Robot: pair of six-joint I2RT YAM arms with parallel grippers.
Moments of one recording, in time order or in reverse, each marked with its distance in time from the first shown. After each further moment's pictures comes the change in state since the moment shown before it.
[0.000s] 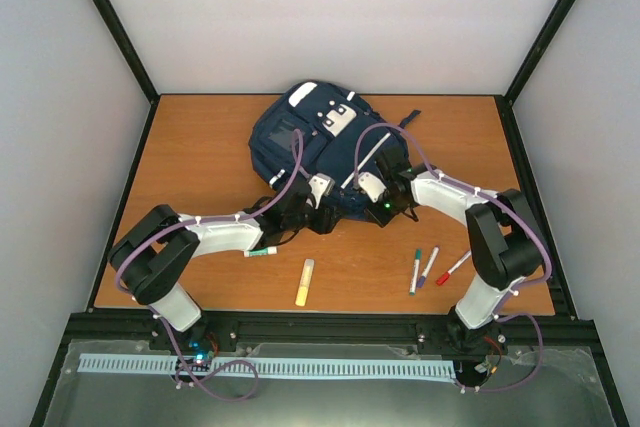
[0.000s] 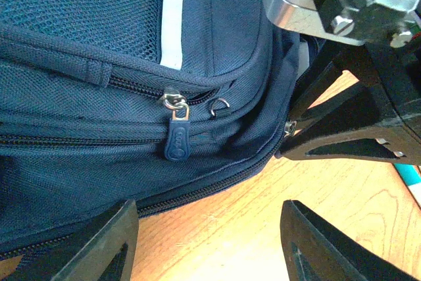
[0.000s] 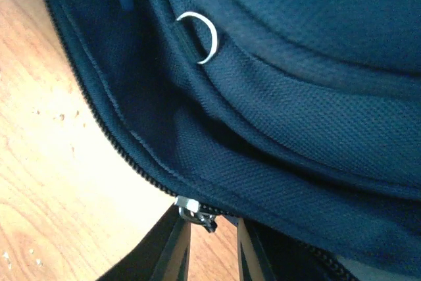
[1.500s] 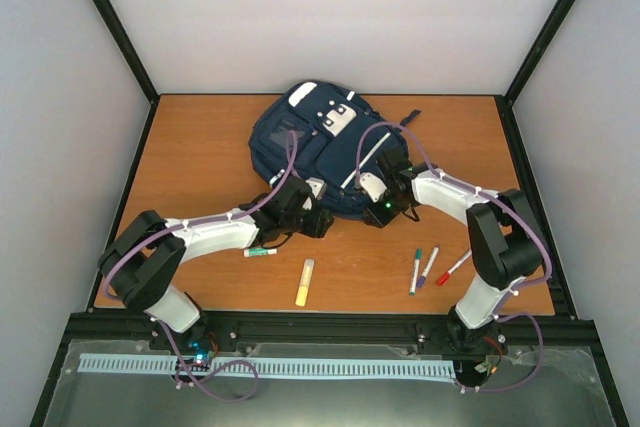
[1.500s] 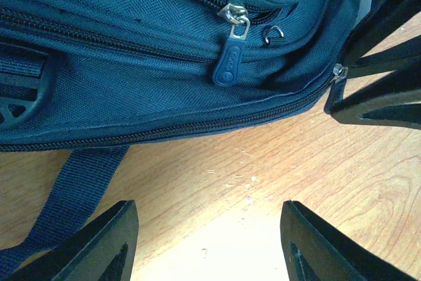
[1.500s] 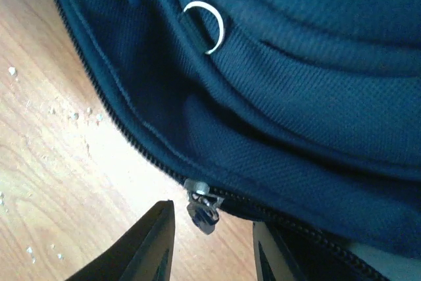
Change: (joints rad) left arm 0.000 -0.062 0.049 -0.306 -0.045 -0.075; right arm -0.008 -0.003 0.002 -0.026 -0.033 0.032
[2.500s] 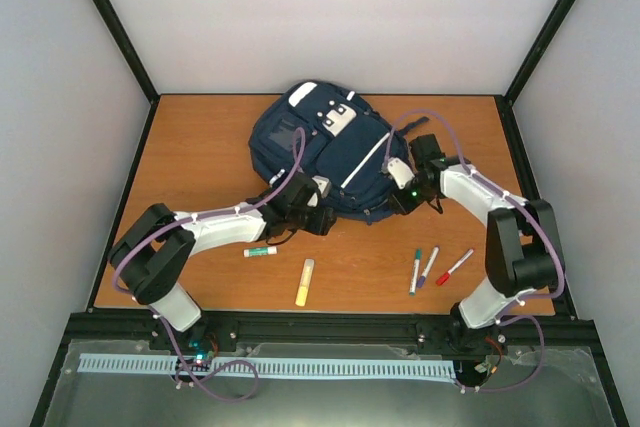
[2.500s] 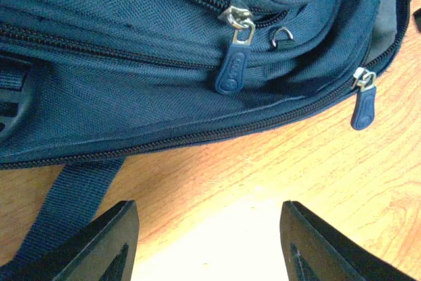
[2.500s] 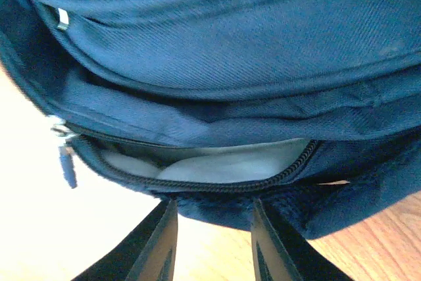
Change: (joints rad) left arm 0.000 0.063 0.074 -0.060 0.000 0.011; right arm -0.187 -0.055 0.003 -0.025 -0.017 -0.098
